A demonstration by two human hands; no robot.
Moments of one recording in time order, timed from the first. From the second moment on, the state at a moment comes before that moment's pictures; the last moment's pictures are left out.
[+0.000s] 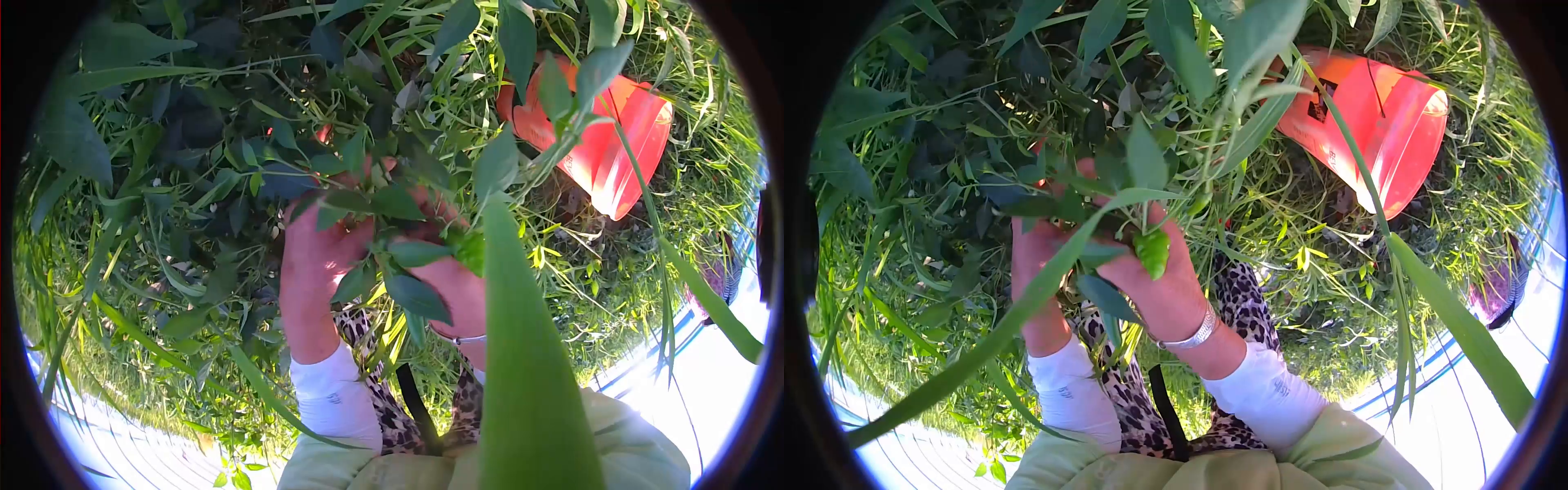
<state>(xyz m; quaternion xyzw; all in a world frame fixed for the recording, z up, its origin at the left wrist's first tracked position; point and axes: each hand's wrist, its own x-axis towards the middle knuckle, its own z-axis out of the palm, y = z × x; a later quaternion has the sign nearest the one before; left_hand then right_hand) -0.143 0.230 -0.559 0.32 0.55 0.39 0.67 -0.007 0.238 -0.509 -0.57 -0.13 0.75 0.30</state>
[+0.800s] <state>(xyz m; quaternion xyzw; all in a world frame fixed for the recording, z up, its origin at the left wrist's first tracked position) -0.212 0.213 -0.574 -0.20 0.77 0.55 0.25 -0.014 0.359 -0.653 -0.51 -0.26 0.79 0.20</state>
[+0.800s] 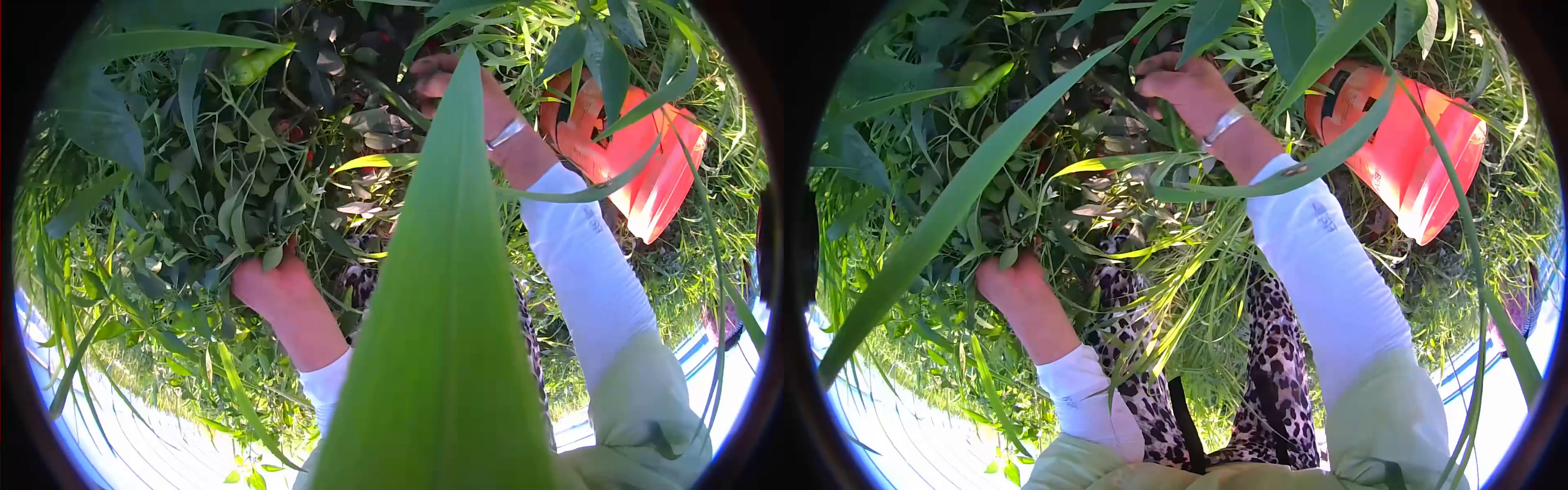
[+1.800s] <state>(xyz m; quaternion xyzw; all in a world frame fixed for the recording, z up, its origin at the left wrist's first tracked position) -0.254 0.200 -0.490 0.05 0.92 0.35 0.18 -0.175 0.289 -0.637 -0.50 -0.59 0.62 0.14</state>
